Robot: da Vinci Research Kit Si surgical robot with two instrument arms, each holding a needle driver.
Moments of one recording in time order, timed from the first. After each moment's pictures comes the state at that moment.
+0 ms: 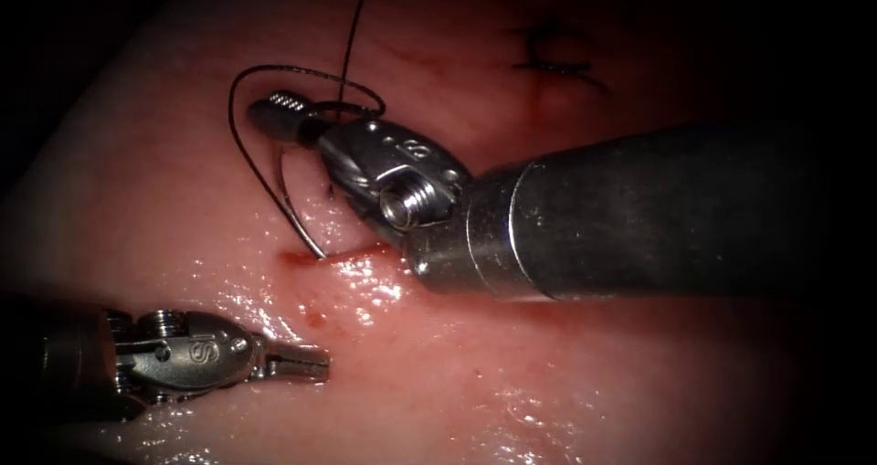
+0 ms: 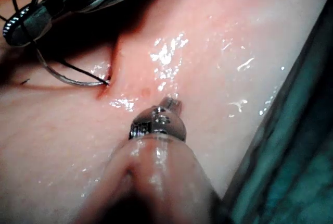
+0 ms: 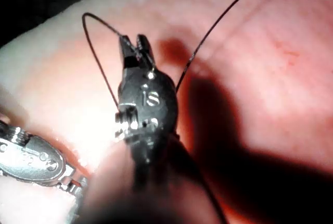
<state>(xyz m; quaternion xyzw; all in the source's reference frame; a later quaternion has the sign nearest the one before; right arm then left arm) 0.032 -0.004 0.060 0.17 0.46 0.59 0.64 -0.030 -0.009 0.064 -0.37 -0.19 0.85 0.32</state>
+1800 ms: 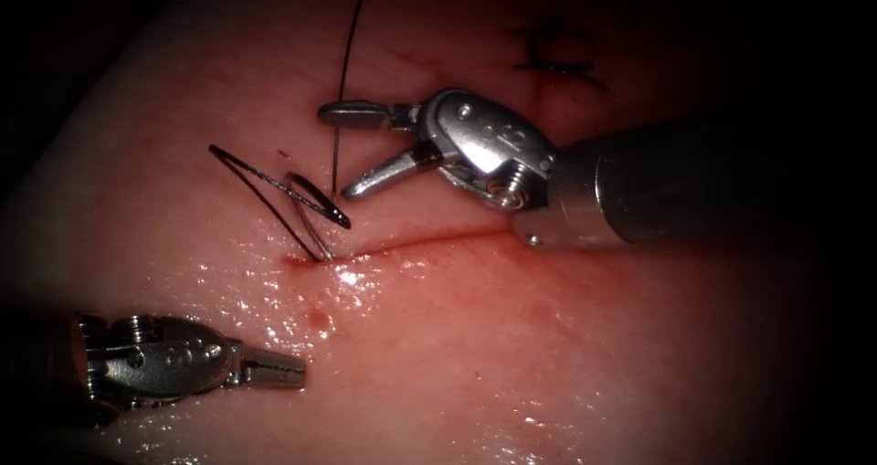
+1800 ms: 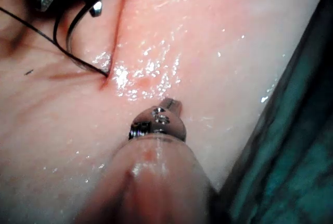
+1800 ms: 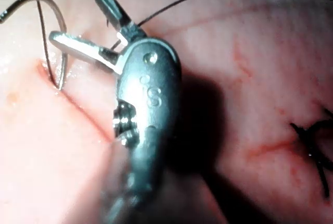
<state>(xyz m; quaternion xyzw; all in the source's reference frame) 0.028 0.001 0.066 0.25 0.78 0.05 0.57 -0.029 -0.009 0.063 -0.37 -0.20 0.85 0.31</state>
